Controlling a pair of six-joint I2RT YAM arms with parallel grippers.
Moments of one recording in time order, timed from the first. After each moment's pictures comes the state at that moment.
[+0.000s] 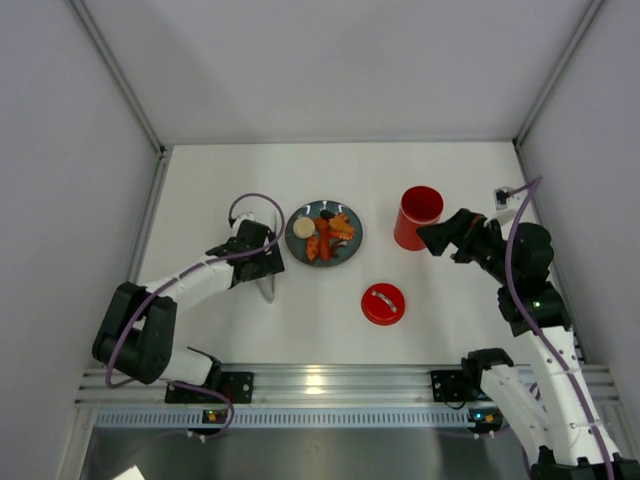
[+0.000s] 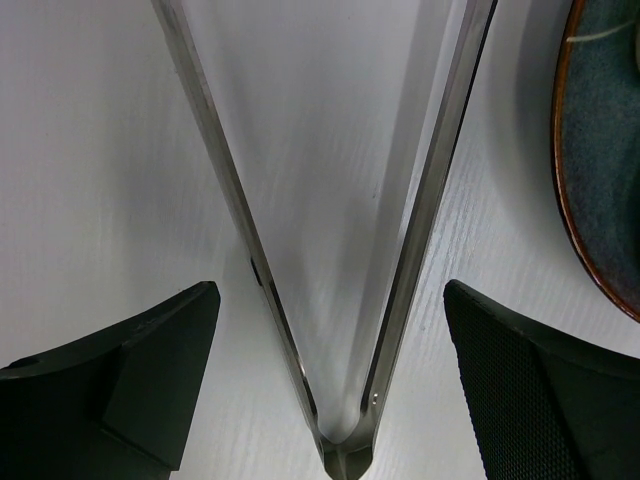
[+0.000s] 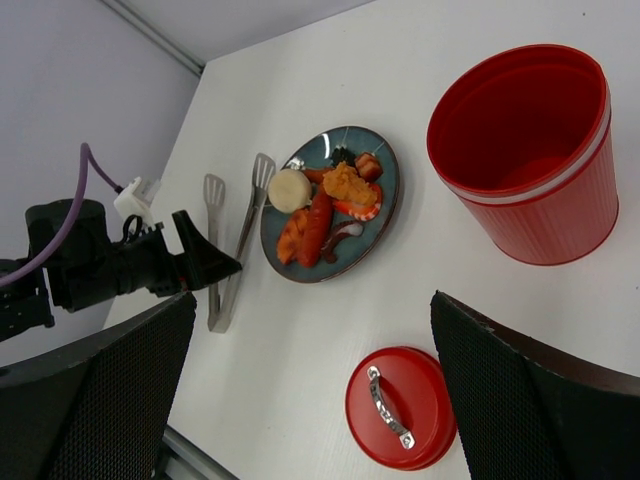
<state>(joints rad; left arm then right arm) -0.41 1.41 0.71 -0.28 -0.26 -0.59 0.11 0.64 0.75 -0.33 -0.39 0.55</state>
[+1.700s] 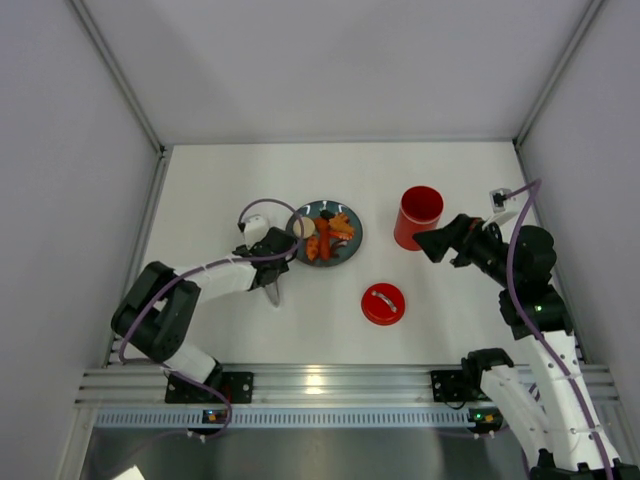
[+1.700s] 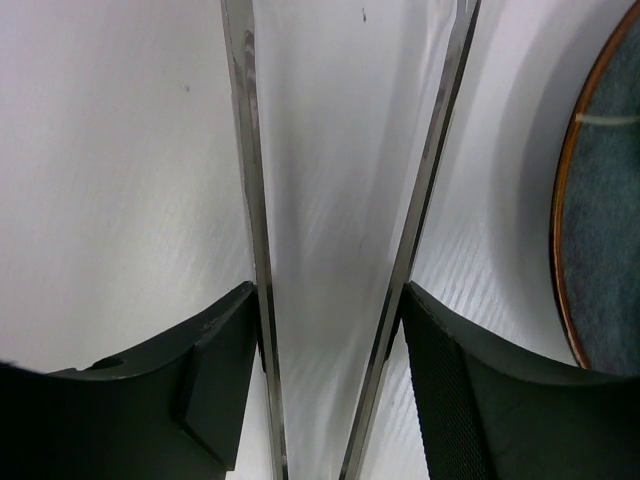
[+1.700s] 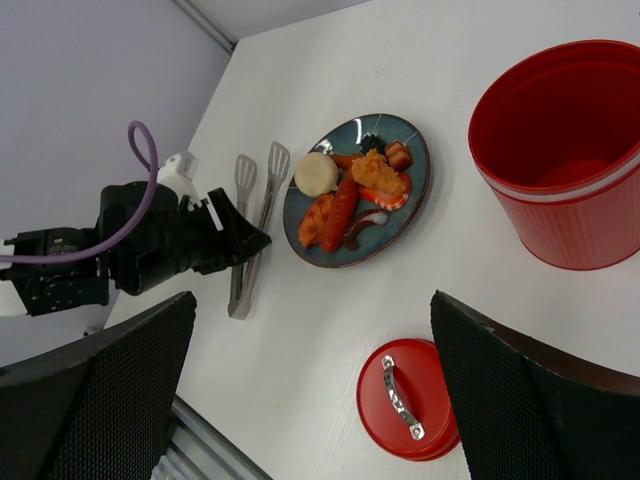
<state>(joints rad) -0.57 1.57 0.73 -0.17 -0.58 -0.81 0.11 0.62 0.75 -0.33 -0.47 0.52</state>
